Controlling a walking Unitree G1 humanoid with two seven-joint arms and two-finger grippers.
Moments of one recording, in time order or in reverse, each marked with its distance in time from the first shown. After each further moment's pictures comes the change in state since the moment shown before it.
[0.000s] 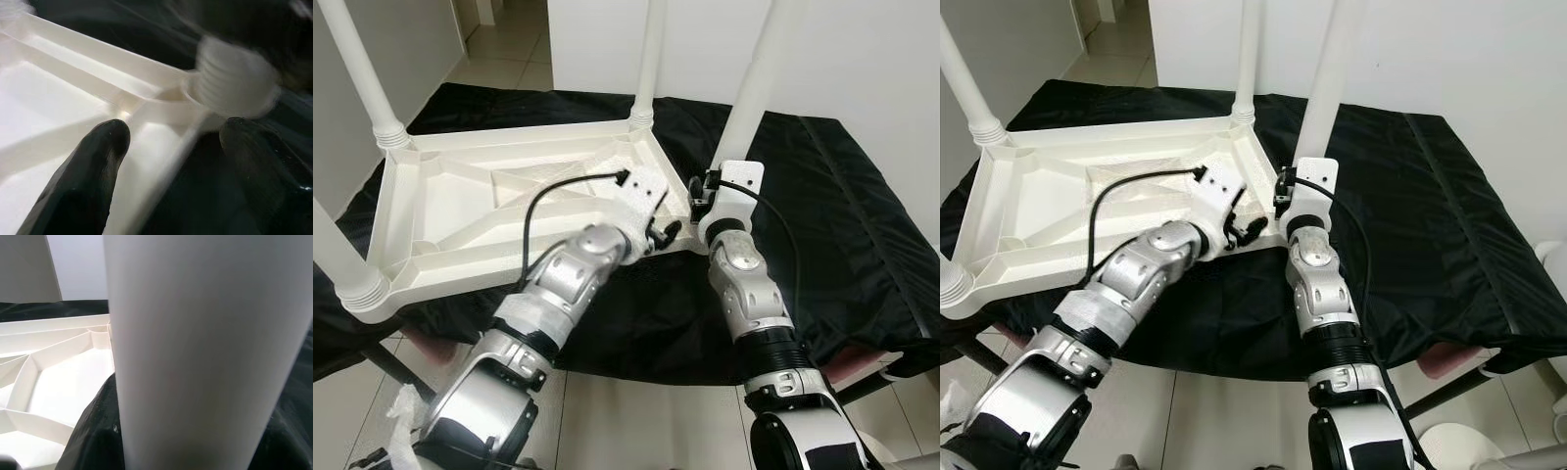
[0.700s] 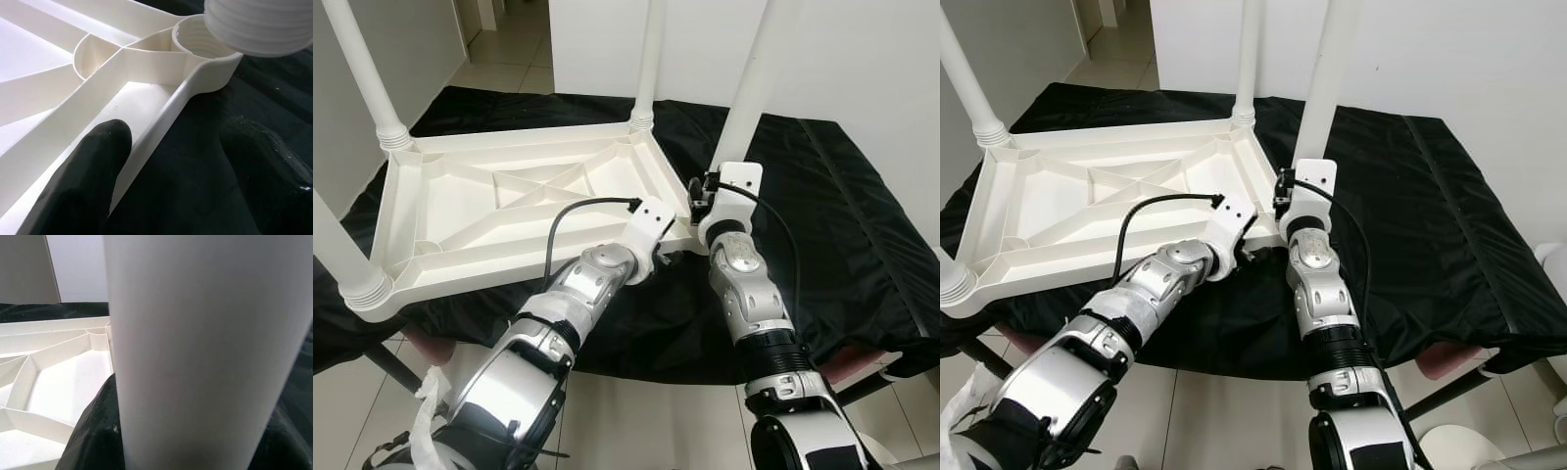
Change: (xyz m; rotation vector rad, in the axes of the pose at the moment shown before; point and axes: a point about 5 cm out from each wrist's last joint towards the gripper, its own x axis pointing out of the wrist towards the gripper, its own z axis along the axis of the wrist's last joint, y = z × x) left arm 0.020 0.004 -0.028 -0.032 0.126 0.025; right arm -0.001 -0.001 0.001 -0.016 -0.005 -0.001
